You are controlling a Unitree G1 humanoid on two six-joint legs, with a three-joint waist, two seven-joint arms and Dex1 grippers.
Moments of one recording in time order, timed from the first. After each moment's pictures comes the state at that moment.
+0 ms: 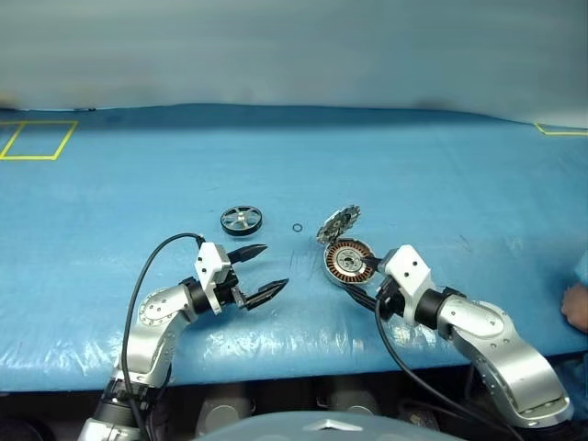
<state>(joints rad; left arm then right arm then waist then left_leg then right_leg) 0.01 0.36 -0.12 -0.08 -0.37 0.06 -0.94 0.13 -0.71 0.09 -0.62 0.23 0.63 0.59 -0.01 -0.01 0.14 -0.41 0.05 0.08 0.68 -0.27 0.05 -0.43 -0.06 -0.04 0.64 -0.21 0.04</state>
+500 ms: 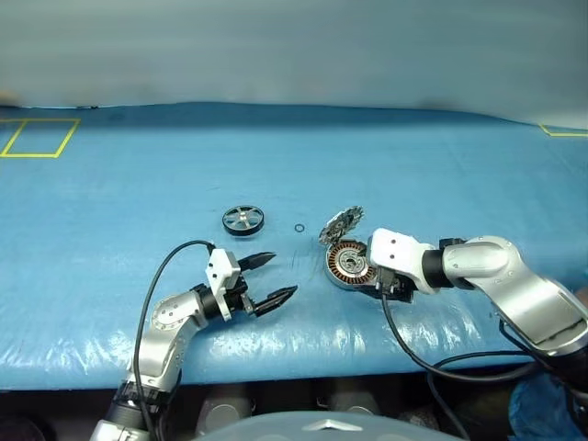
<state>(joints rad) 0.03 0.31 -0.16 -0.04 -0.36 0.05 -0.93 -0.31 -1.00 0.33 -0.50 0.18 0.71 0.96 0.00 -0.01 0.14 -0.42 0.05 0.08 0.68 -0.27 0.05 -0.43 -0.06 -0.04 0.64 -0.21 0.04</state>
